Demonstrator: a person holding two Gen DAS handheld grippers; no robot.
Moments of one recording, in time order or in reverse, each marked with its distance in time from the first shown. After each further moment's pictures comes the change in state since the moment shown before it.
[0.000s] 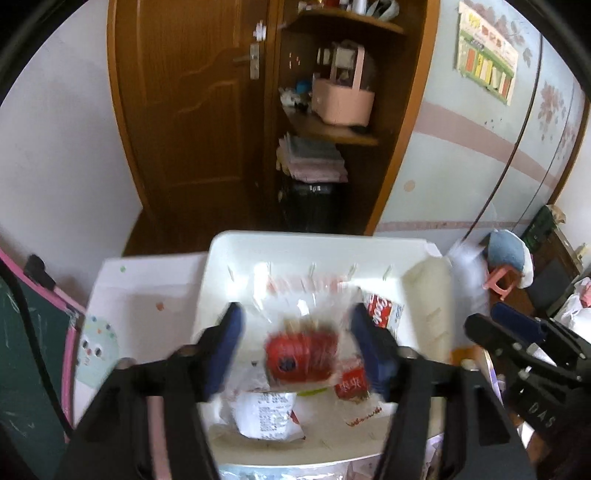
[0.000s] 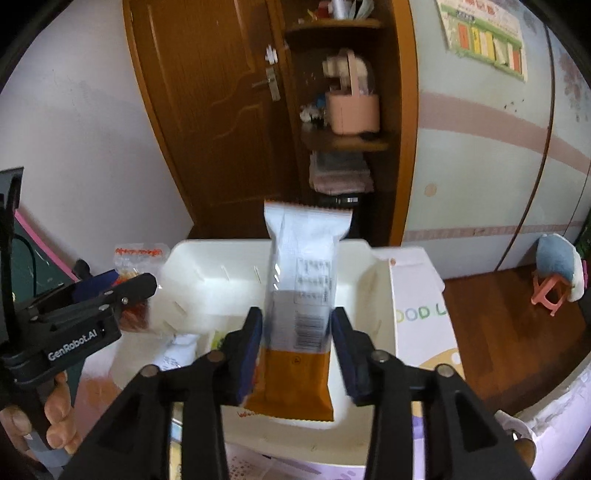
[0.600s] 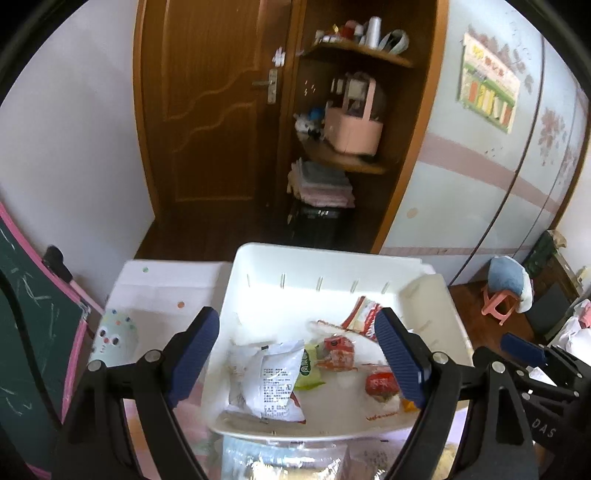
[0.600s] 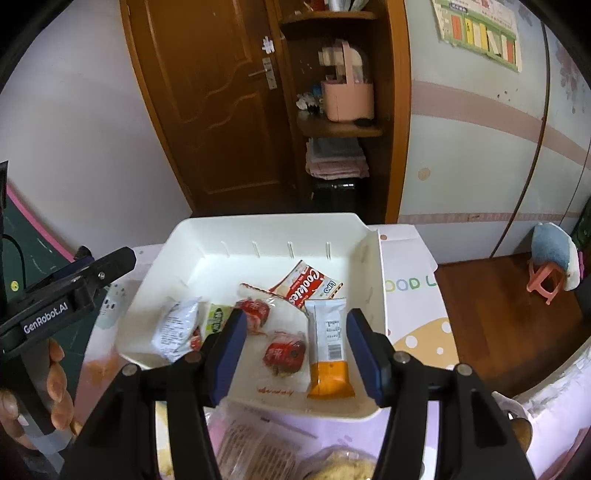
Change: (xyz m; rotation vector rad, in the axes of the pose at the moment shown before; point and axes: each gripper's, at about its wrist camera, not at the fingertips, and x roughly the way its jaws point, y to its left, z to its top) left arm -0.066 0.012 -0.021 -0.038 -0.139 0.015; right arm -0.045 -0.001 -0.016 0.012 0.002 0.004
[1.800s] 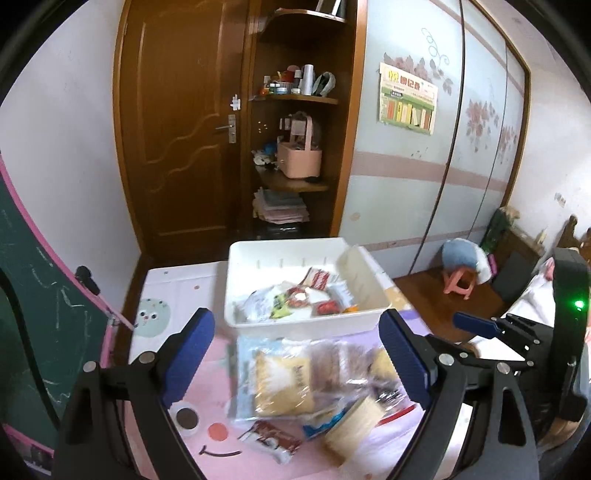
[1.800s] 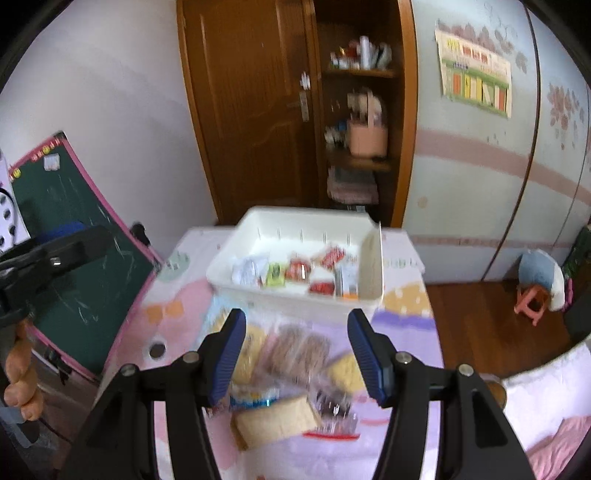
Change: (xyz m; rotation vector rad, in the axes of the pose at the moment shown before) left arm -0.240 0.002 -0.096 0.143 -0.114 -0.107; right arm -0.156 0.054 -0.119 -0.108 -0.050 0.010
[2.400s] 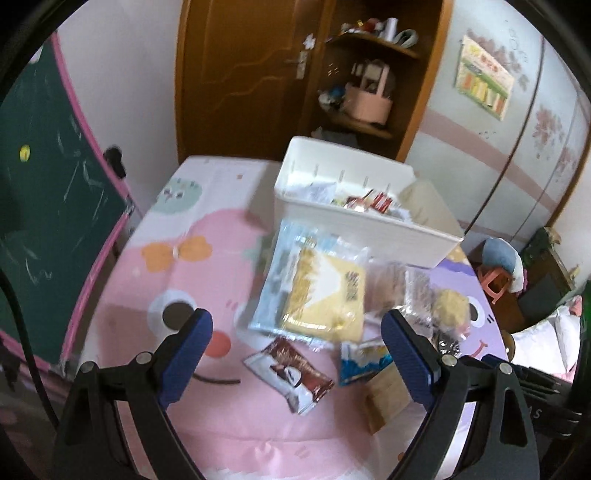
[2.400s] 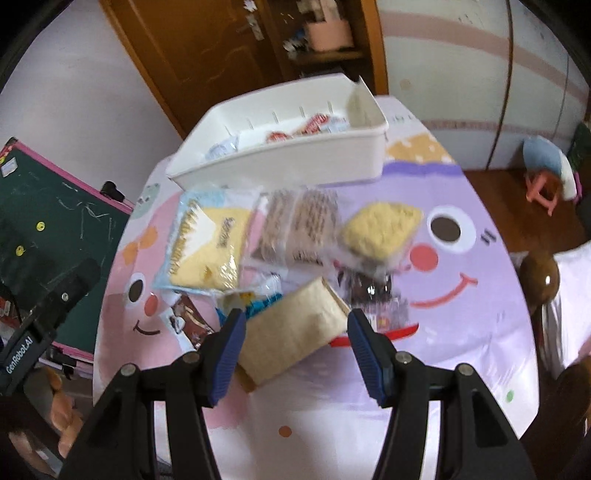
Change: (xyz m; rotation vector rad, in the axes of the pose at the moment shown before) left arm 0.084 0.044 -0.138 -0.259 0.181 0.128; right arm 0.081 -0.012 -0.104 0.256 0.258 0.030
